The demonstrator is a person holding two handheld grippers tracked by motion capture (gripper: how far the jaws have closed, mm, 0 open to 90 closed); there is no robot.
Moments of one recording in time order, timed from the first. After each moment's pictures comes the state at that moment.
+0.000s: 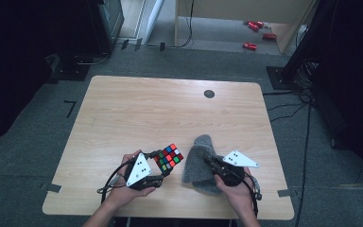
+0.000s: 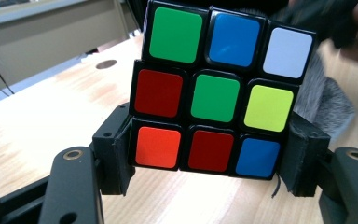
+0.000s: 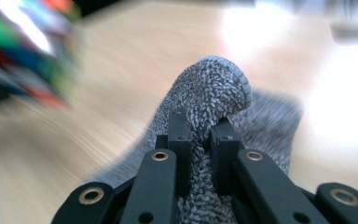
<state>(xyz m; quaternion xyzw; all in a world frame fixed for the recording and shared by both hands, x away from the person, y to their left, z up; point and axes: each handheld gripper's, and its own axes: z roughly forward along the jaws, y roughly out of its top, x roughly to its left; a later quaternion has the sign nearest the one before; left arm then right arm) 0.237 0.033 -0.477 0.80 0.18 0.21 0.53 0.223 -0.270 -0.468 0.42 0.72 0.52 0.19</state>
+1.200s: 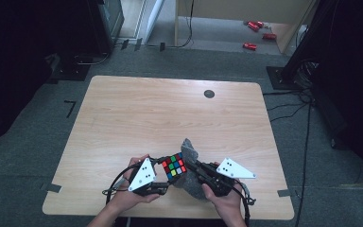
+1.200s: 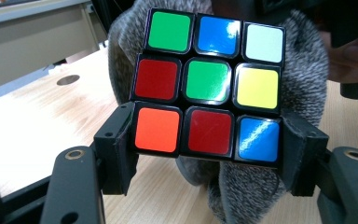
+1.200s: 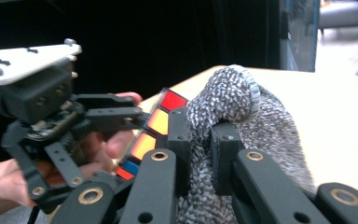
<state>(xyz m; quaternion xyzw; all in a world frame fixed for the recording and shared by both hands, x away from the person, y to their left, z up) 0.225 0.022 -0.469 0.80 0.15 0.17 0.56 0.199 -0.235 -0.449 0.36 0.67 0.64 0.14</state>
